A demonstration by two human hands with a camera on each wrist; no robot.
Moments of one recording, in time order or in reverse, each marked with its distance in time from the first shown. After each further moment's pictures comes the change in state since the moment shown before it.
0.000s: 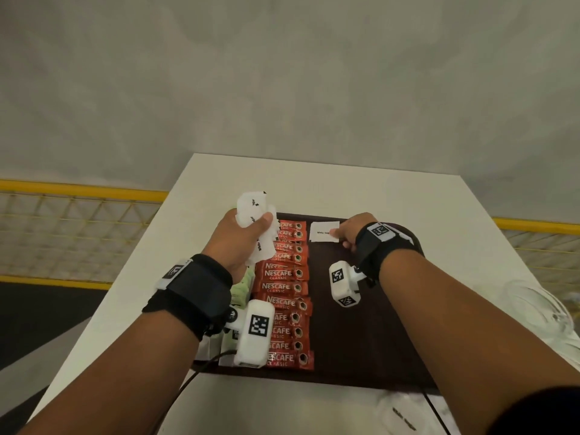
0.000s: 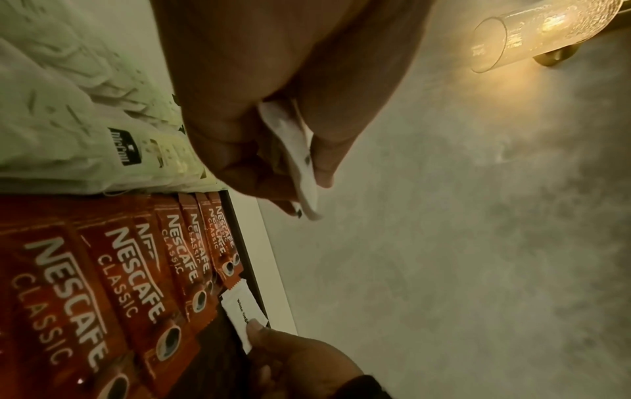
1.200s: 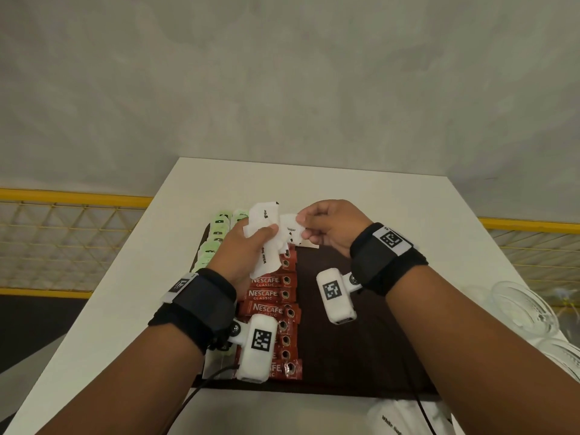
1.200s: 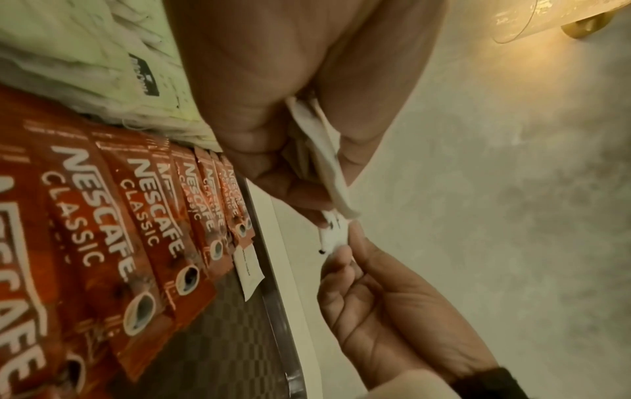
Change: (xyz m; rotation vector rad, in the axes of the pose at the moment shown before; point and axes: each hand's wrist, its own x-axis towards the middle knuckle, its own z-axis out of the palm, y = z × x) left_hand -0.001 -0.011 0.028 -0.136 -0.107 -0.052; right_hand -0.055 -0.005 -0.006 0.814 -0.196 -0.492
